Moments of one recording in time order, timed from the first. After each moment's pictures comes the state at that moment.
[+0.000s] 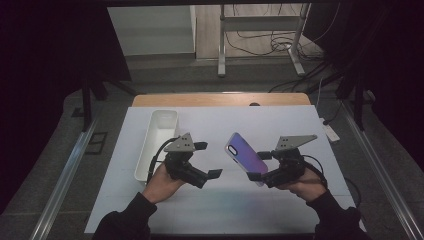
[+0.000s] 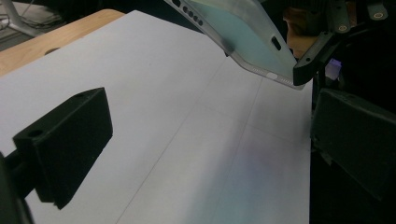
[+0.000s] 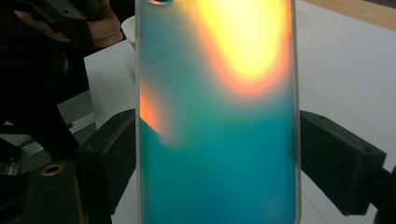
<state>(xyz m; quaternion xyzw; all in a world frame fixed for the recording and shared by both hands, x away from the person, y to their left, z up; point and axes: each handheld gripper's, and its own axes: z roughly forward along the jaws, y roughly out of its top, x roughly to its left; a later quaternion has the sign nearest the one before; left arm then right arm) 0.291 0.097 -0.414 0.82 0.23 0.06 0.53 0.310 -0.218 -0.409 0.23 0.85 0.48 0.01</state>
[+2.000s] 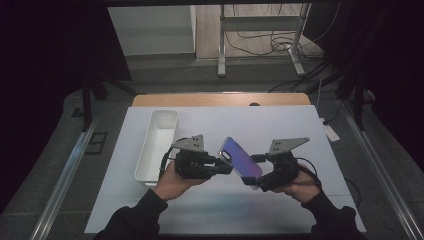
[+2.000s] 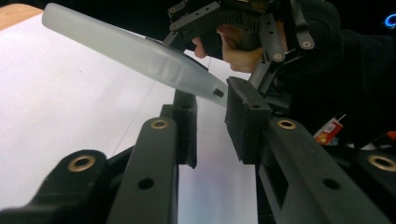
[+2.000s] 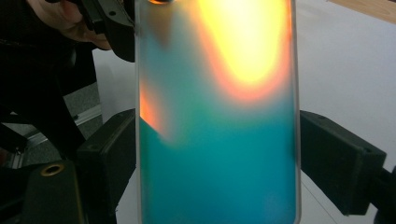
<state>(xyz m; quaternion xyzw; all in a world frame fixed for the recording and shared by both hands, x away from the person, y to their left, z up) 0.298 0.081 -0.415 0.82 0.16 -0.05 0.55 0.306 -0.204 -0.415 0.21 0.86 0.47 0.01</state>
